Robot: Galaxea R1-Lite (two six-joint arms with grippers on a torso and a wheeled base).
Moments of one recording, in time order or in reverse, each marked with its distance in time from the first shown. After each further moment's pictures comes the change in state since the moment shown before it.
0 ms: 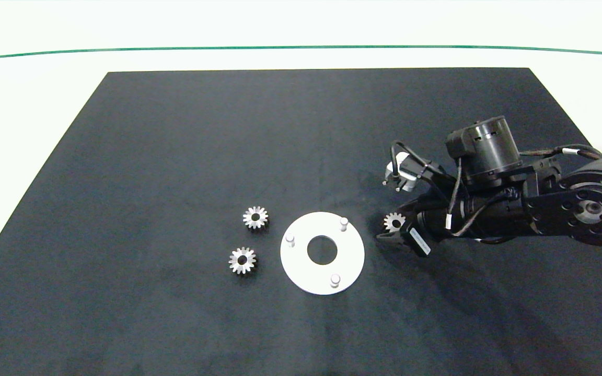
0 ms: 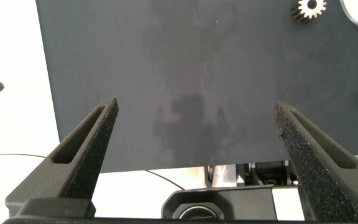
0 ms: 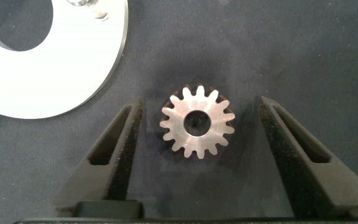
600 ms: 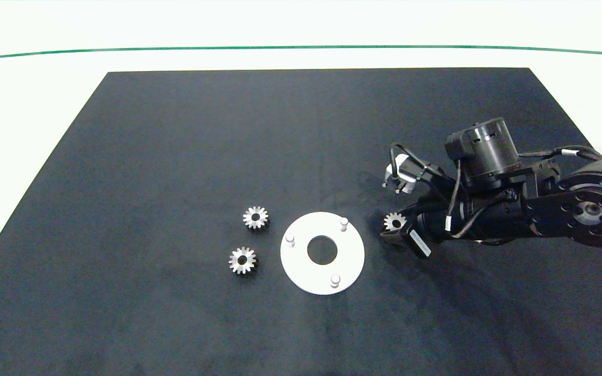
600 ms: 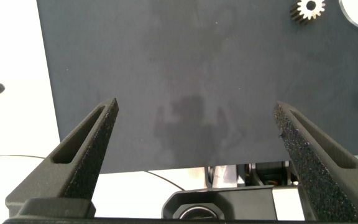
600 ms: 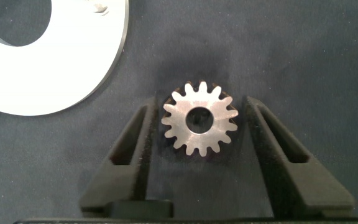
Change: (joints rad) left arm -0.002 0.000 -0.006 0.001 0.000 0.001; right arm 0.002 0.000 0.005 0.004 -0.006 -0.001
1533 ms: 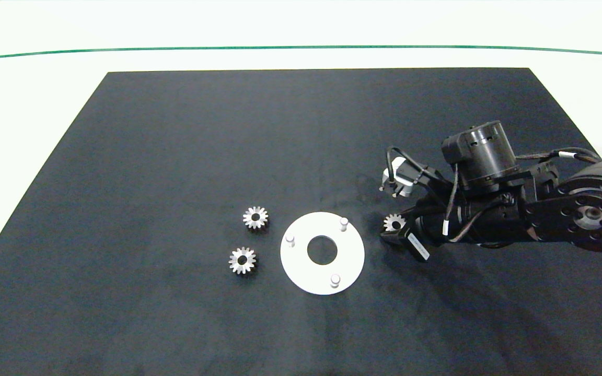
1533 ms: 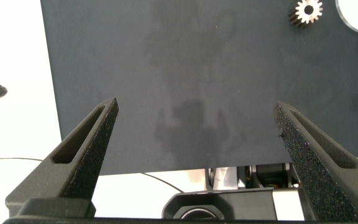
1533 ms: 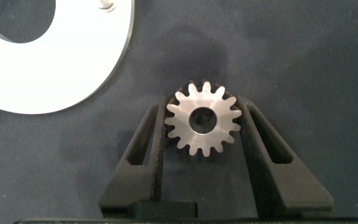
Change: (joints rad) left arm 0.003 -0.013 -0.006 0.000 0.000 0.000; right arm 0.021 -0.004 0.012 0.002 -0.031 0.001
